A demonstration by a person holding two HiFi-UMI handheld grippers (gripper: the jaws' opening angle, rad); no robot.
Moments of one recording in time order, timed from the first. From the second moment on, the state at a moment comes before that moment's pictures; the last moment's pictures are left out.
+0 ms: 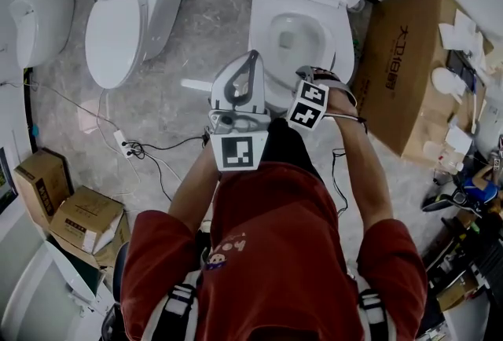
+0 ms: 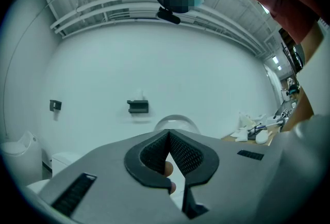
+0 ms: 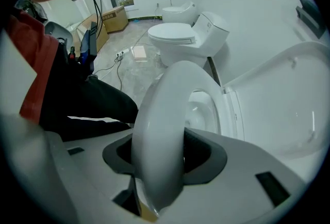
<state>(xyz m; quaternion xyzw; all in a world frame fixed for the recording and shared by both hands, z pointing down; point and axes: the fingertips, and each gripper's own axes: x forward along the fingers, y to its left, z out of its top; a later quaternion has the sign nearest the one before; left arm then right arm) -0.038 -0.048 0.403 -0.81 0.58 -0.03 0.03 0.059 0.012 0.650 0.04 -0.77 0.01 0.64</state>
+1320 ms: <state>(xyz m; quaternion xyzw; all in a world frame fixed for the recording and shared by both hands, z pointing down) -0.036 -0.057 0.362 -0.80 0.60 0.01 0.04 0.067 -0.043 0.600 0.12 -0.75 -0.11 0.64</state>
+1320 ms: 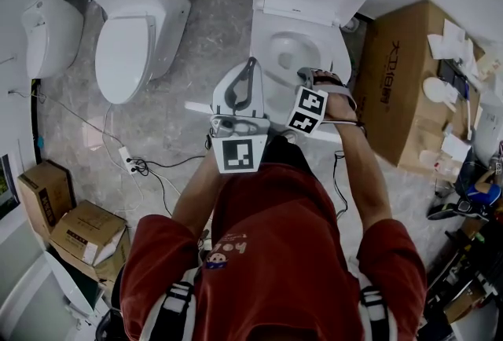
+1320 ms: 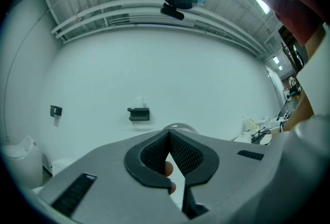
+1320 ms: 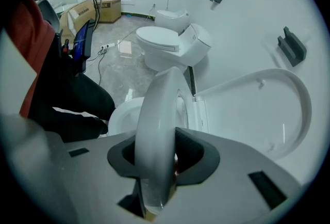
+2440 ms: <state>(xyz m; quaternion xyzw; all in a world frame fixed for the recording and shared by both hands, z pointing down) -0.033 -0.066 0.336 -0.80 0.59 0.04 0.05 0.076 -0.078 0.565 0.18 -0.73 -0.17 0.64</state>
